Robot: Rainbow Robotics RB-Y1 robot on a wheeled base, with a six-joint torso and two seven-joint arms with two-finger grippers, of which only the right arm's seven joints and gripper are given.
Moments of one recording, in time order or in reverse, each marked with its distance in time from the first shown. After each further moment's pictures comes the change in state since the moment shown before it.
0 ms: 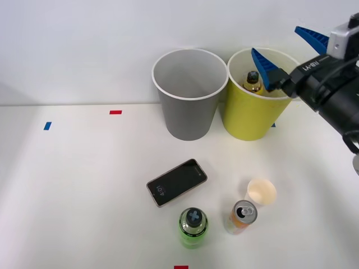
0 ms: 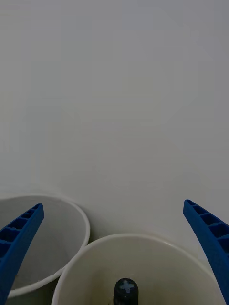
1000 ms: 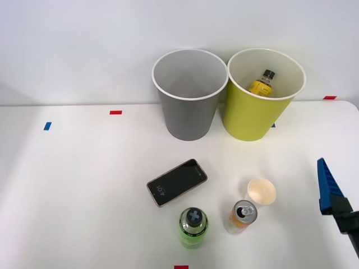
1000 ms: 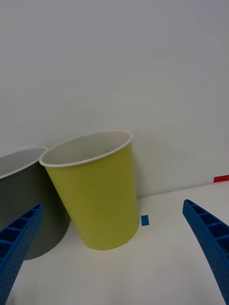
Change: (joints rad) arm 0.958 0.387 -0.057 -0.168 0.072 -0.520 0.025
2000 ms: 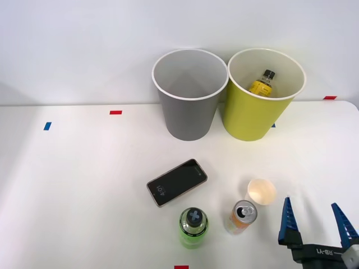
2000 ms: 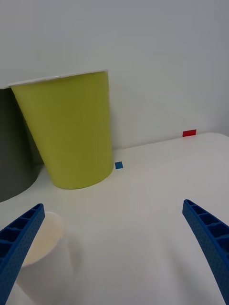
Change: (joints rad) arm -0.062 0.344 0.062 0.396 0.402 -0.209 -0.046
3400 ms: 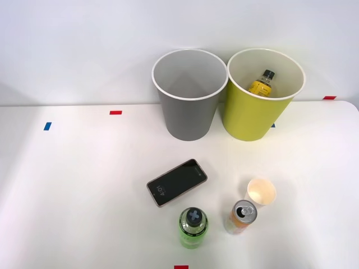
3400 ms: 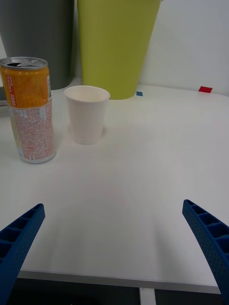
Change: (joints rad) arm 0.293 -0.213 0.212 0.129 -0.103 -0.240 0.360
